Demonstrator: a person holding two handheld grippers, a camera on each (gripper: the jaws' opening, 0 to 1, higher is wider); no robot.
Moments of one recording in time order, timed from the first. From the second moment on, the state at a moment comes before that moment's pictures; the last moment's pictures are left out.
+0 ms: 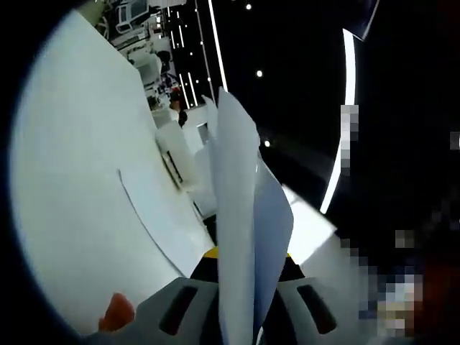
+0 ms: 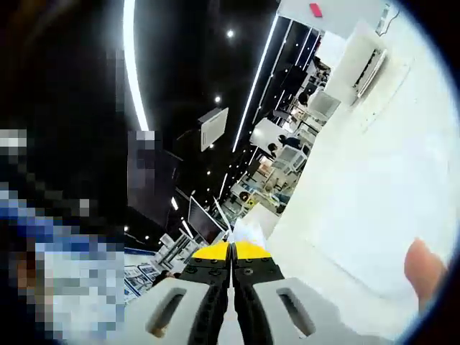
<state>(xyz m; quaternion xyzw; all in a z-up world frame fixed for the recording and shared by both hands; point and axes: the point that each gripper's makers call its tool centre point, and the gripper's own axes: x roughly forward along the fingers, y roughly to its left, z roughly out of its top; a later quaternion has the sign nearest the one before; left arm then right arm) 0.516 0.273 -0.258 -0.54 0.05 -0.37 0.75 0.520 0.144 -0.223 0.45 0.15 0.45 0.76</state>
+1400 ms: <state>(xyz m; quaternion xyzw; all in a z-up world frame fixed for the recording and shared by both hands) 0.497 0.305 -0.247 -0.52 0.01 -0.36 0.77 0.548 0.075 -0.277 0.04 0.12 0.41 0.91</state>
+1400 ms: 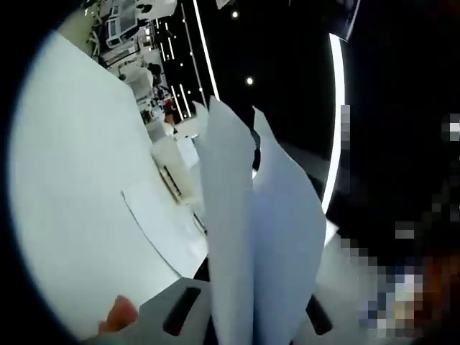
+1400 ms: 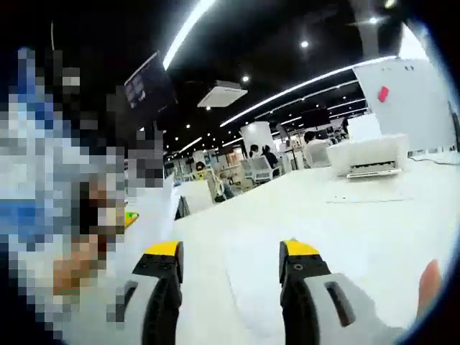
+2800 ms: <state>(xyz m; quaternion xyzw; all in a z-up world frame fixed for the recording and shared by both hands) 0.479 0.331 -0.232 -0.50 -0.01 -0.36 0.79 0.587 0.081 -0.370 -0.07 0.15 0.43 0.89</state>
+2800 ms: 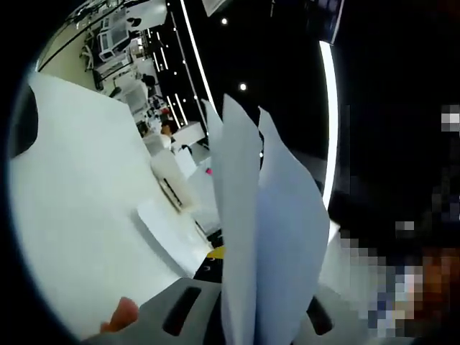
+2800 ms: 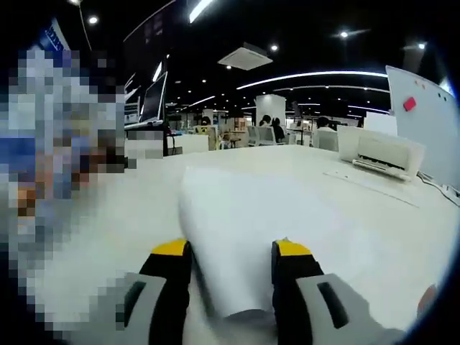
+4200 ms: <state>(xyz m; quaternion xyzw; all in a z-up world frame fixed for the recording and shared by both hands) 0.481 0.322 -0.229 -0.50 -0.01 -0.37 0.78 0.557 0.073 -0.267 0.03 0.09 0.45 0.89</state>
